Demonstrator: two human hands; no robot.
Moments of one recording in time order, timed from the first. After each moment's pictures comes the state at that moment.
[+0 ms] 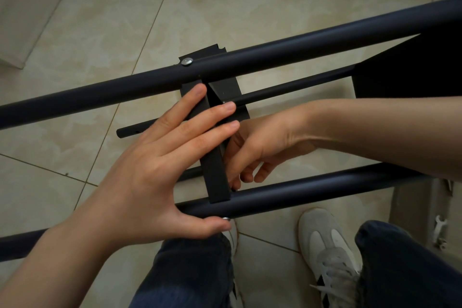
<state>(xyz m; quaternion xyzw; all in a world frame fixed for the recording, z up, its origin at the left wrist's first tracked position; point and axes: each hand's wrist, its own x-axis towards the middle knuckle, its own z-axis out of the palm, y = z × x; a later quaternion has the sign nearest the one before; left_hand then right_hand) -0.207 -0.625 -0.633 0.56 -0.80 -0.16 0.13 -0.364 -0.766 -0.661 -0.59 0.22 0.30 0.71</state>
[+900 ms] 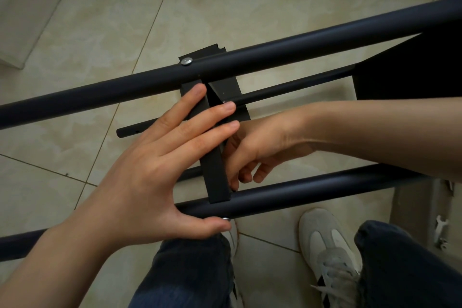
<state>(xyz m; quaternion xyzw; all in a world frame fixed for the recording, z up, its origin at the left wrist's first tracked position) -0.206 -0.625 -0.633 0.56 -0.81 -0.16 0.13 -0.362 -0.763 -0.663 -0.59 0.23 0.30 0.72</state>
